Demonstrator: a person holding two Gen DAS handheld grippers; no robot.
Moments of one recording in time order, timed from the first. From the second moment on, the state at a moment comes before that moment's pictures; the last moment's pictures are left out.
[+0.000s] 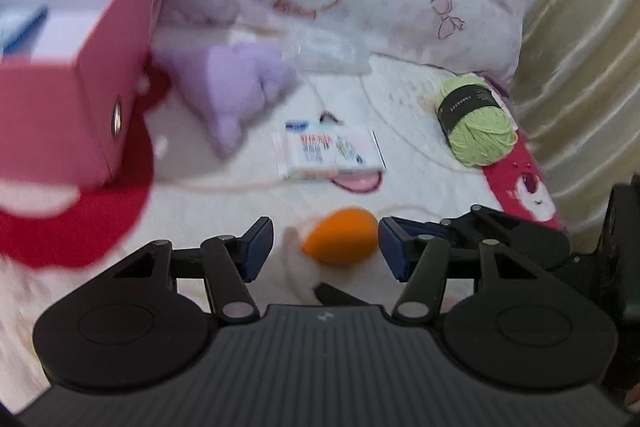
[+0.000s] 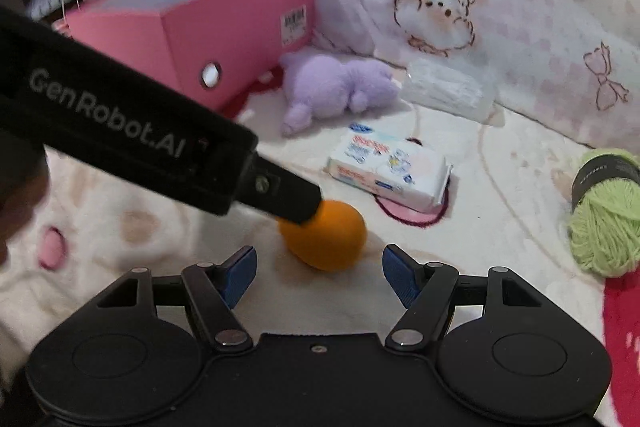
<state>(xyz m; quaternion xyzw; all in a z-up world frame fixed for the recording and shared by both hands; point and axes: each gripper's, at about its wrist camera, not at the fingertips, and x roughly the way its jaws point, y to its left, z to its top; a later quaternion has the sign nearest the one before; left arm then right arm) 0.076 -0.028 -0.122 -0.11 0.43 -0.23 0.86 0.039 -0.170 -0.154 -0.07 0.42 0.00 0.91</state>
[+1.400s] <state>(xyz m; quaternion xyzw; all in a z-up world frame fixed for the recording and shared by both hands) 0.080 -0.025 -0.148 -0.18 0.46 -0.25 0.83 0.040 -0.159 -0.160 -0.05 0.39 -0.03 0.92</state>
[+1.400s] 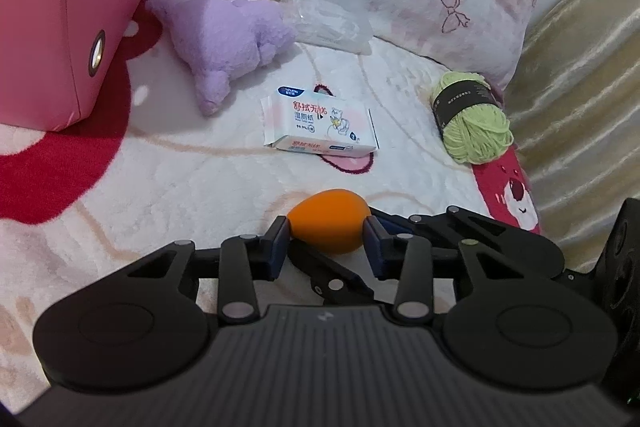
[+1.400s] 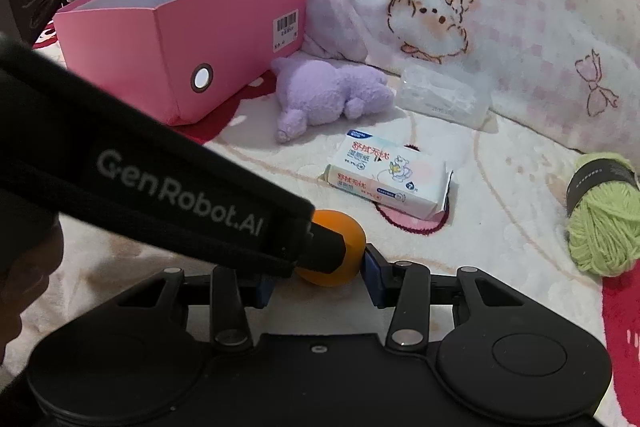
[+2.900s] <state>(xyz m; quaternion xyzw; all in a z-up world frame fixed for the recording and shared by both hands) 0.048 0.026 -0.033 -0.14 0.49 -0.24 0.82 0.028 -0.098 -0.064 -0.07 0.40 0.02 0.91</state>
